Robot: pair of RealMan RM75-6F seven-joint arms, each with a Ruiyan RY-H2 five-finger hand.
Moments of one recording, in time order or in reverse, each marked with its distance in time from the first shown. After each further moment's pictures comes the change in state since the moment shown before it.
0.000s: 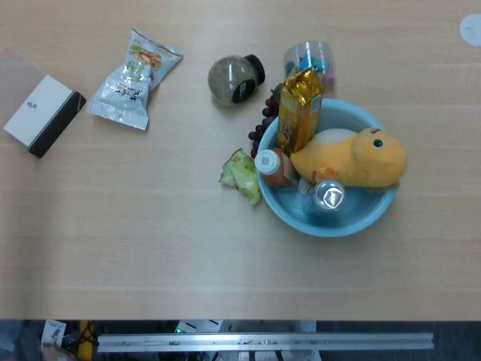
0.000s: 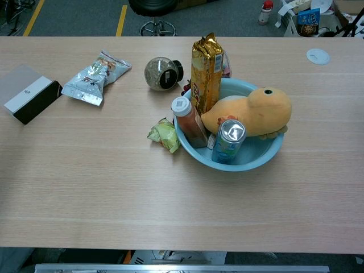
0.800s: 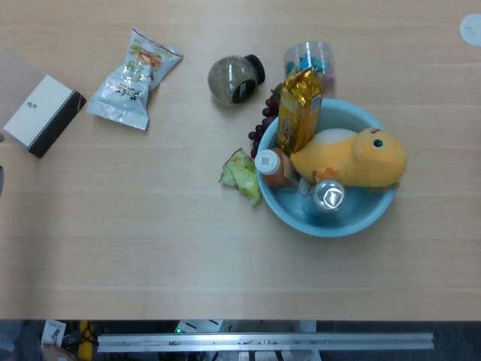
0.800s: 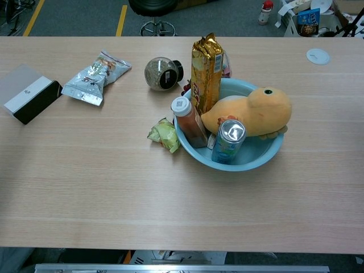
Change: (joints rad) left arm -0.024 -0.014 -0.010 -0.003 -0.047 -0.026 0.024; right arm 0.071 -0.009 0.001 -0.002 -0.026 -0.118 -0.010
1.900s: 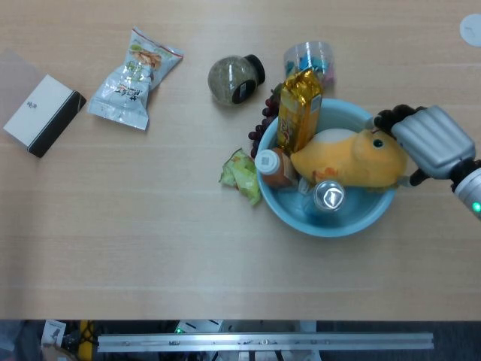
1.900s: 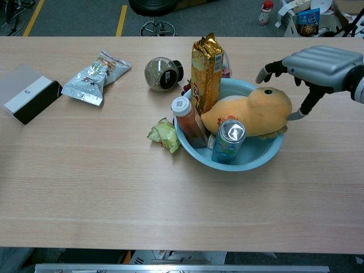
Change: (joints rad) left arm 0.059 0.059 0.028 -0.003 0.010 0.052 -0.071; right arm 0.287 -0.307 -0.079 0.058 0.144 -0.262 -0.358
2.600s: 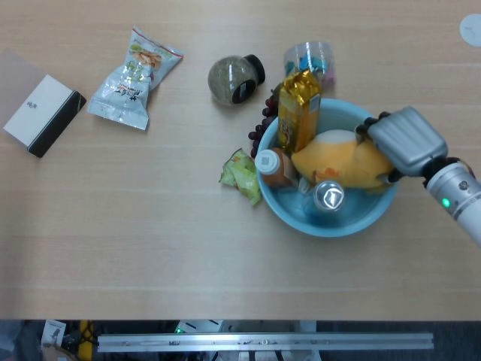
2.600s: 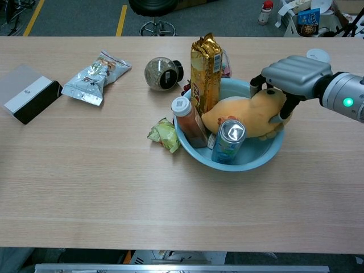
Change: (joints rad) left arm 0.015 0.008 0.002 0.026 0.012 0.002 -0.053; right arm 0.091 -0.135 -0.043 0.075 0.125 0.047 -0.124
